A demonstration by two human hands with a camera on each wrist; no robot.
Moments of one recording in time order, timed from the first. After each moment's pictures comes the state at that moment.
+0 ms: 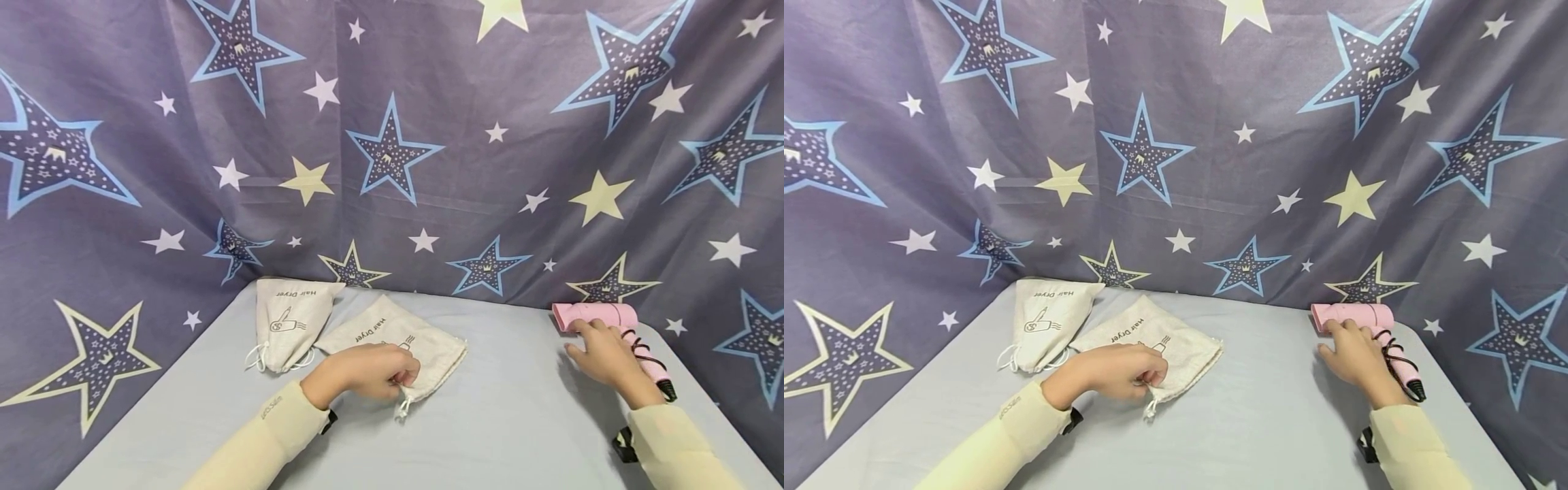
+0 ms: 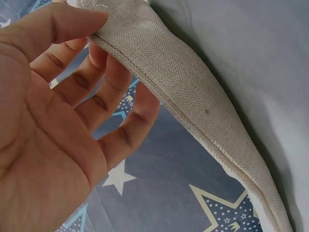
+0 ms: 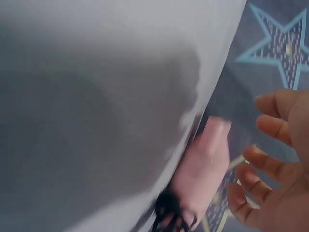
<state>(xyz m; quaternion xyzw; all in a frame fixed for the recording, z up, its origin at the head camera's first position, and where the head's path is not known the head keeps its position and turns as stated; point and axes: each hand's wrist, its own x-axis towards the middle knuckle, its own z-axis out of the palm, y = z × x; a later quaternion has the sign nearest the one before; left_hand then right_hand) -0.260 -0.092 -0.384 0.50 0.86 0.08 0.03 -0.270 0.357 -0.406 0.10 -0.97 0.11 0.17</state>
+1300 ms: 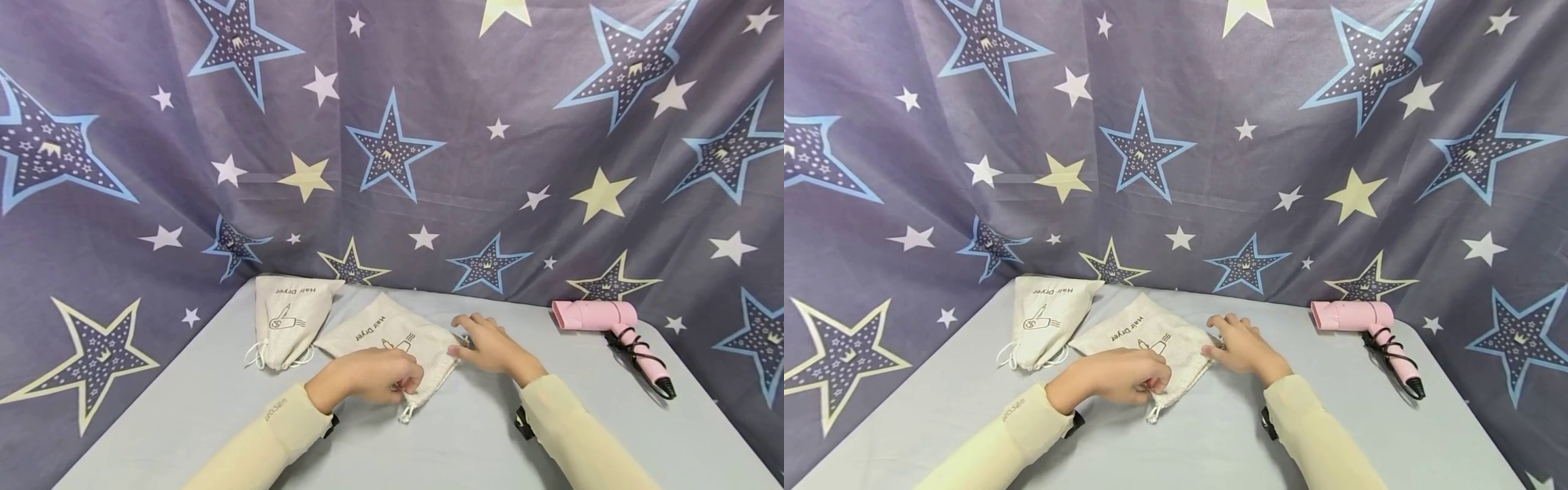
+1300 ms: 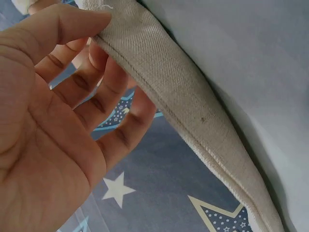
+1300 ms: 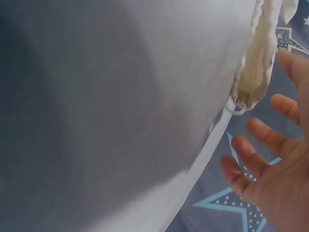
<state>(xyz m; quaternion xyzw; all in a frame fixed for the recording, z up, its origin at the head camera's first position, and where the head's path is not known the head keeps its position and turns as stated) -0.254 -0.085 -0.392 0.50 0.86 0.06 0.04 -0.302 0.192 -0.421 0.28 -0.94 0.17 0.08</state>
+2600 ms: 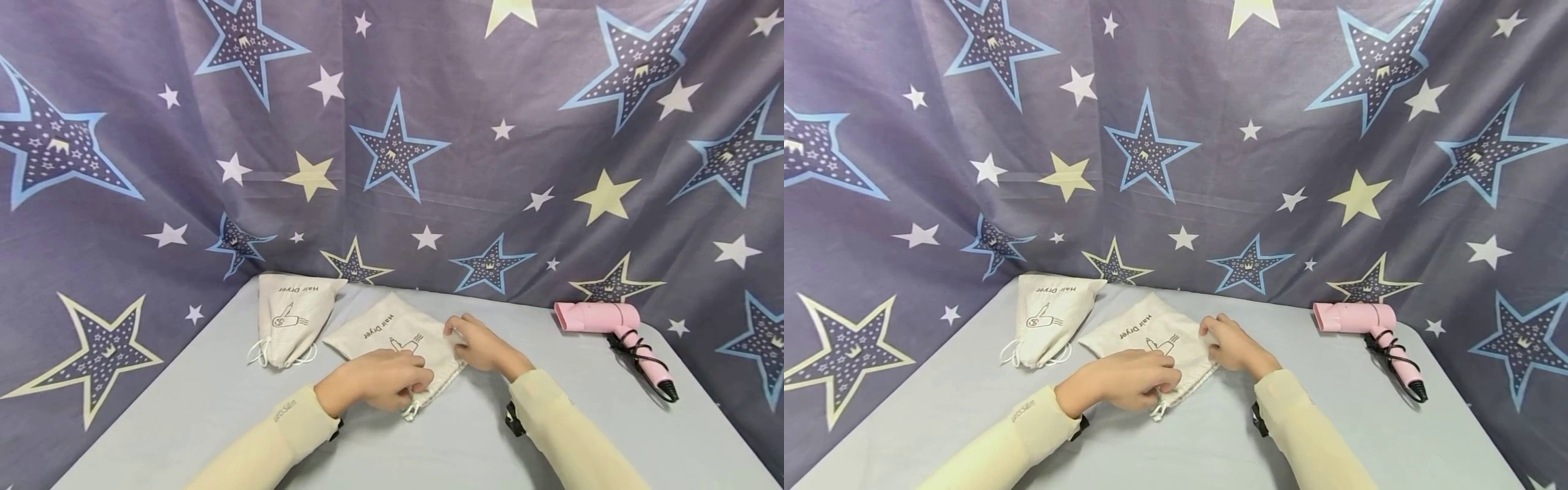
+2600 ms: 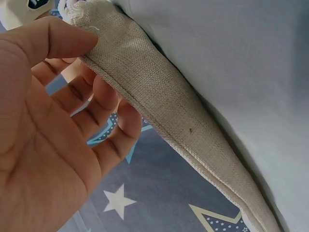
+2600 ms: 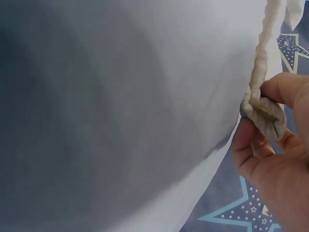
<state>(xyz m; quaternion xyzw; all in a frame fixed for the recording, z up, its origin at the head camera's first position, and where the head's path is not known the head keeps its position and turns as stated) -0.251 -0.077 -0.403 0.52 0.85 0.00 -0.03 -0.316 0.175 -0.428 0.31 -0.92 0.21 0.04</state>
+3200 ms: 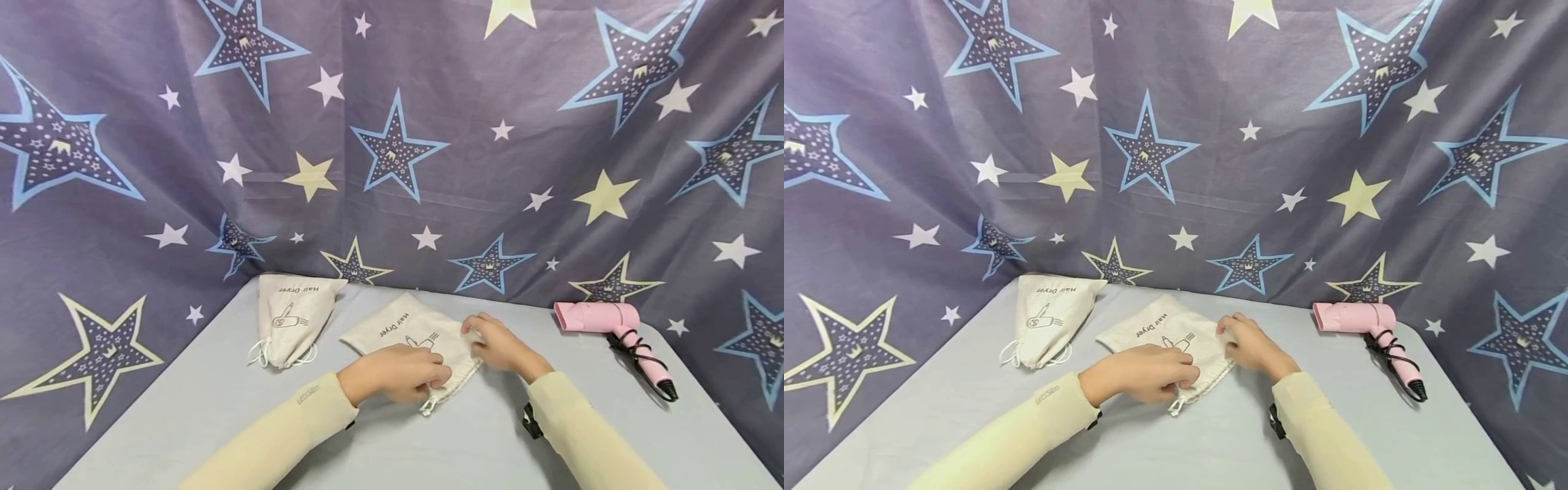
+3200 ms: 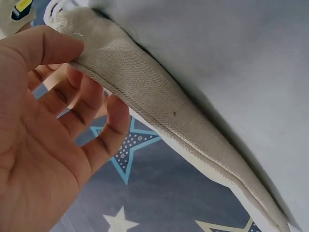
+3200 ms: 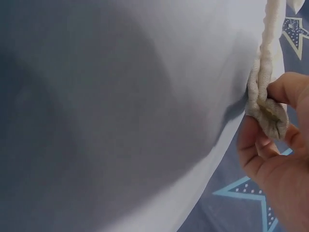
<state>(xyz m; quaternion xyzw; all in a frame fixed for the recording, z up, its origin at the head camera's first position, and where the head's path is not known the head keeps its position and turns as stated) -0.262 -0.051 -0.399 0.54 0.84 -0.02 -0.03 -0.312 0.206 -0.426 0.31 -0.92 0.22 0.08</state>
